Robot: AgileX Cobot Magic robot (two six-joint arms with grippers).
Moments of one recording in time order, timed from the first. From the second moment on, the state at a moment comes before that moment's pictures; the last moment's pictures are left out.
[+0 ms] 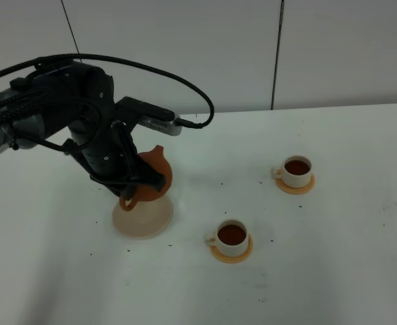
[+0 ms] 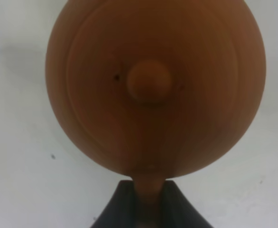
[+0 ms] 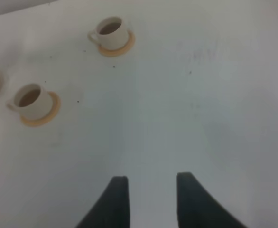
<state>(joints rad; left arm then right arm) -0.38 2.01 -1.59 0.11 1.00 0.04 0.09 -0.01 -0.49 0.16 1.06 0.08</state>
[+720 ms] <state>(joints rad) -0.38 2.01 -1.44 0.11 0.84 -0.13 0.09 -0.01 -0.49 0.16 1.06 0.08</state>
